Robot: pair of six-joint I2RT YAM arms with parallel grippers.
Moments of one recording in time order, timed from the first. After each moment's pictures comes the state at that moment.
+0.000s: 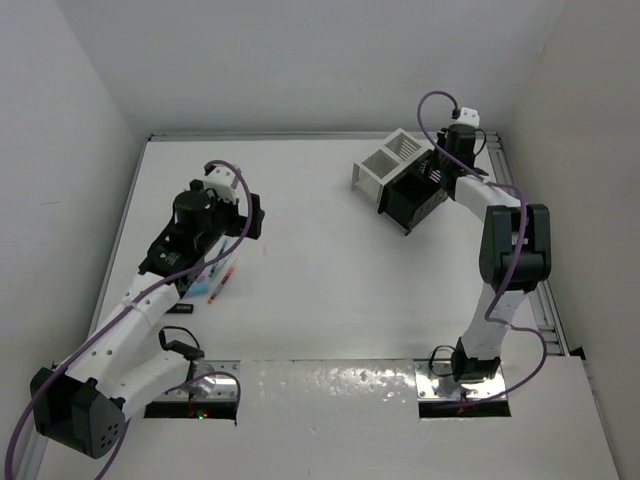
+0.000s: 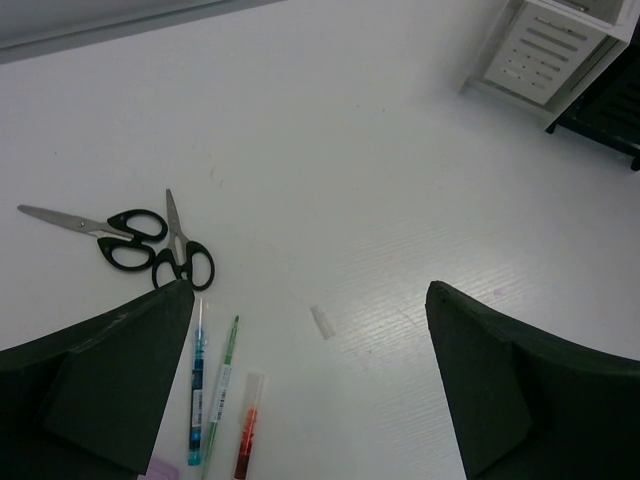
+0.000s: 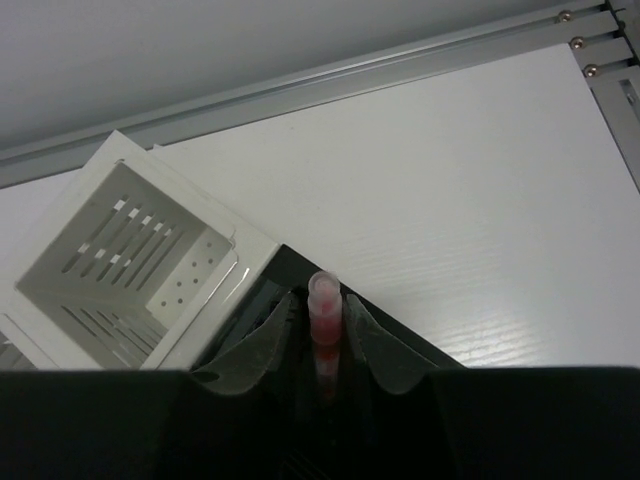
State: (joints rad) left arm -0.33 0.95 0.79 -0.18 -0.02 -0.04; right arm 0.00 1.93 1.31 0.21 0.16 0.20
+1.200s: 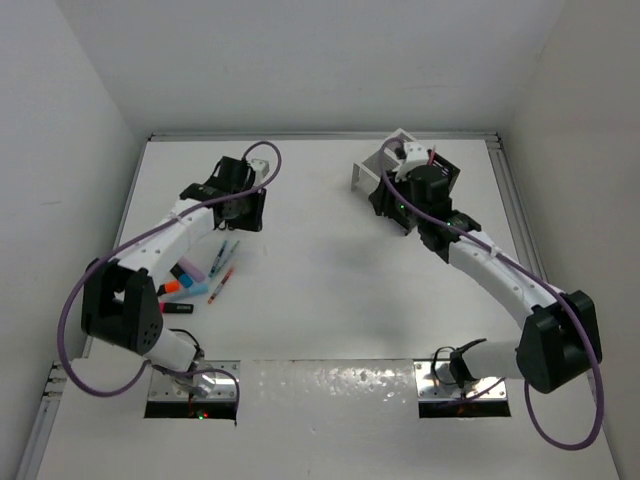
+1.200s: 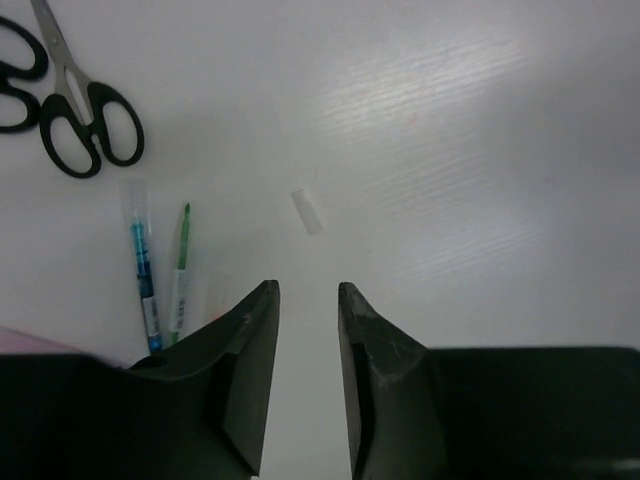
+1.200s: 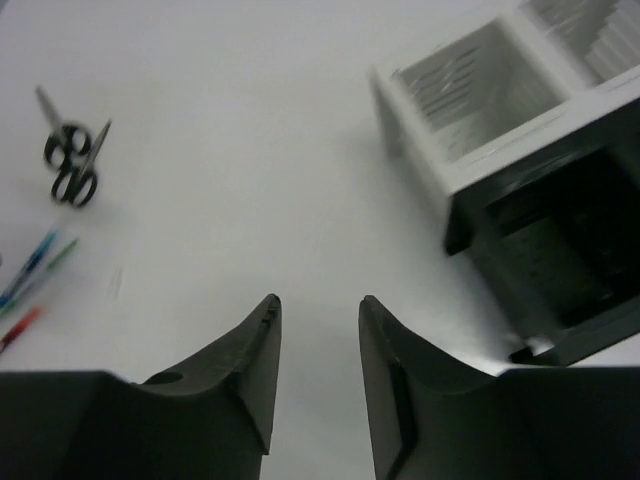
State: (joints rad) left arm -0.31 1.46 1.17 -0.63 0.04 -0.12; right arm 0.37 1.32 0.92 0.02 0.00 0.24
